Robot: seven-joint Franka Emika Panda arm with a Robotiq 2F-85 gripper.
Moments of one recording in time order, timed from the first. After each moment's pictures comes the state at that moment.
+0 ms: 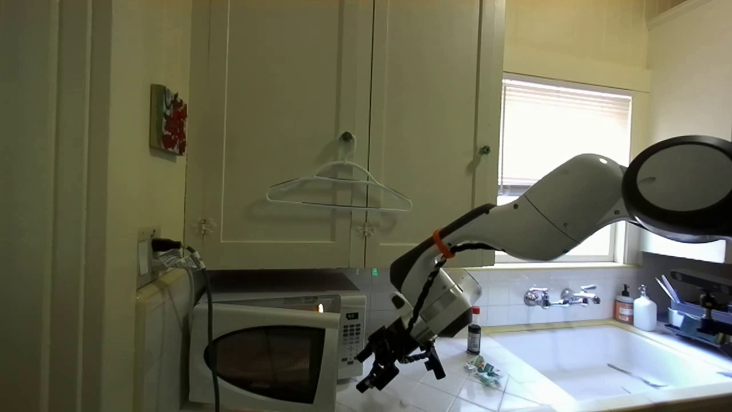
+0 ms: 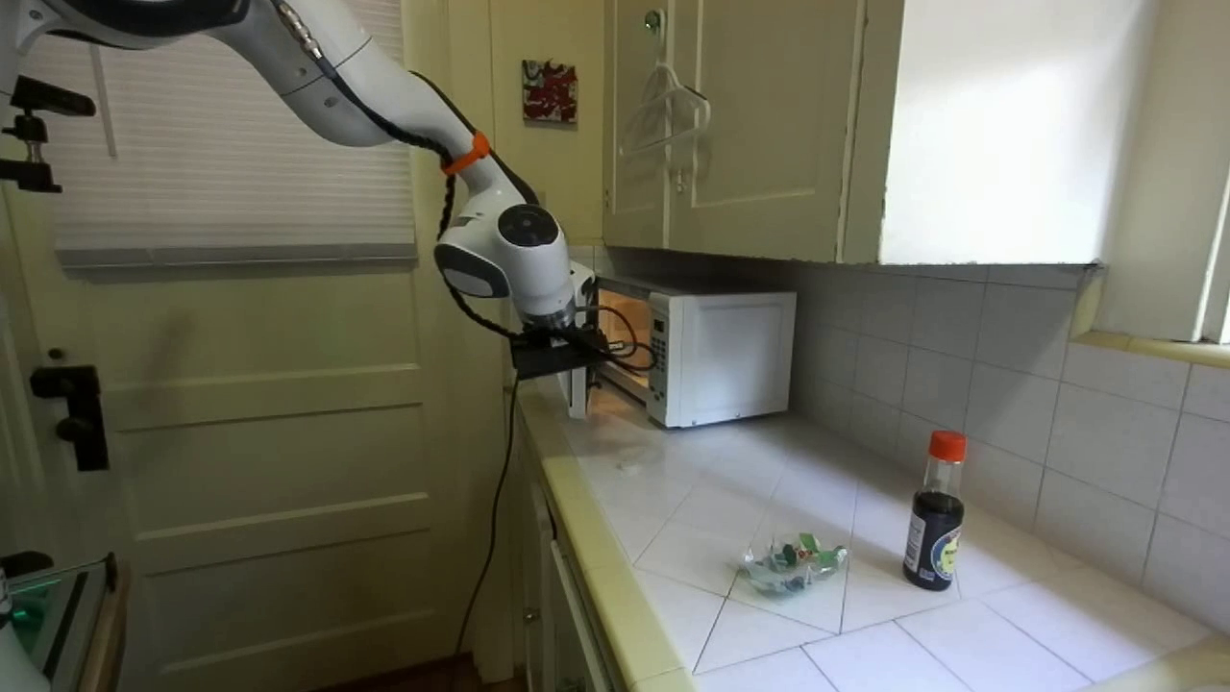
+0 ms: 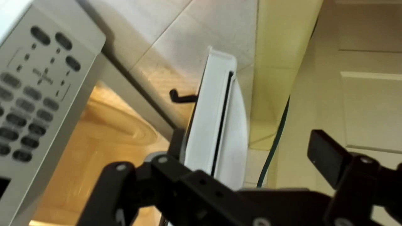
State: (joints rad) arm -0.28 0.35 0.45 -2.05 1.21 2.74 -2.13
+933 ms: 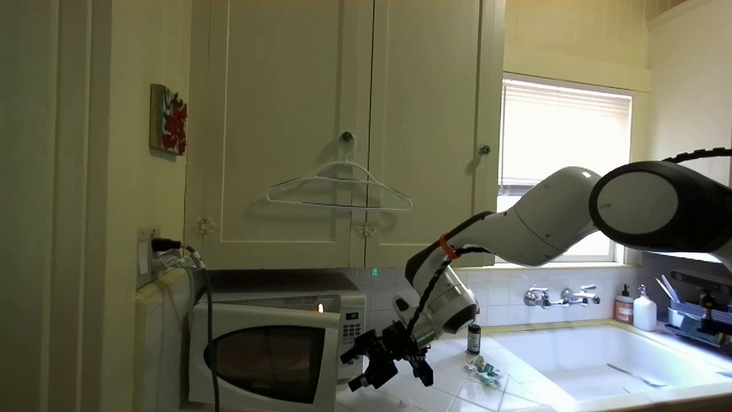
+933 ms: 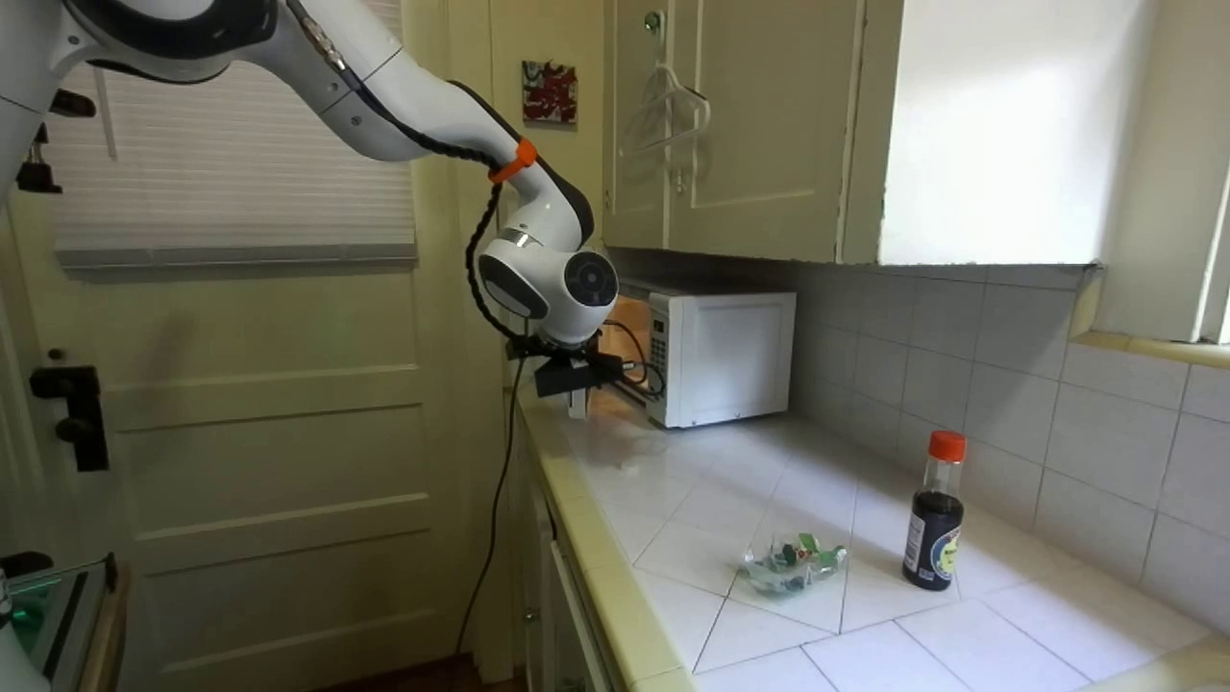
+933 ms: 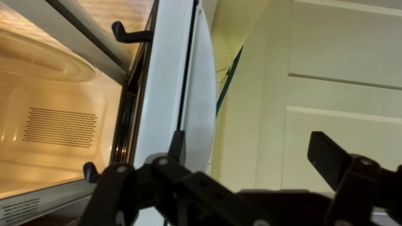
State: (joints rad) arm -0.13 0.43 0.16 -1.93 1.37 2.18 -2.36
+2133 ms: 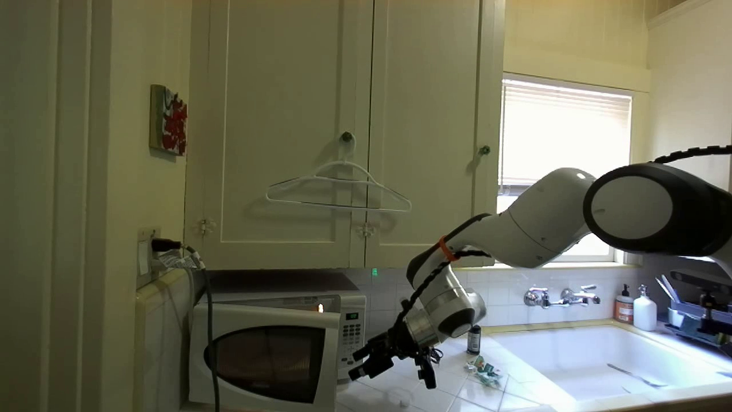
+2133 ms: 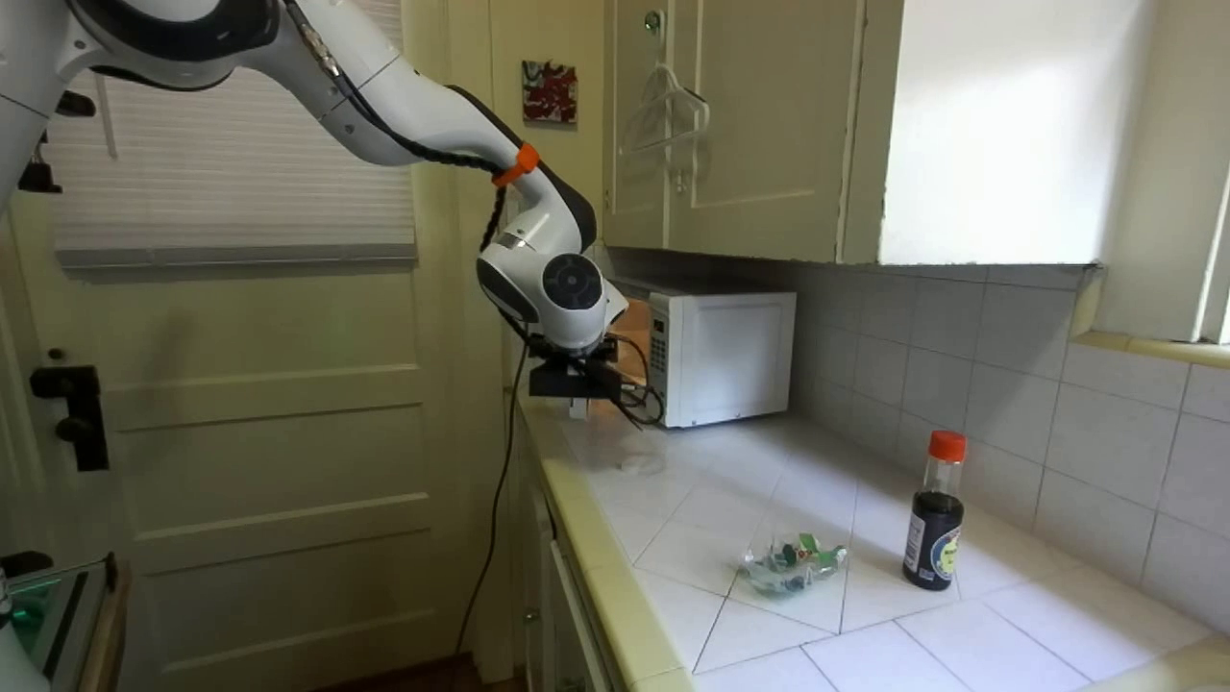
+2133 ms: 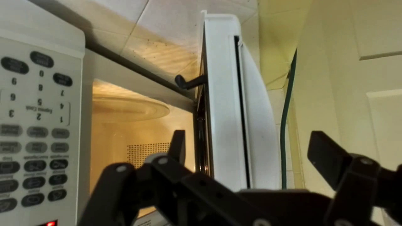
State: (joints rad) arm -0.04 0.43 0.06 -1.93 1.56 2.35 -2.16
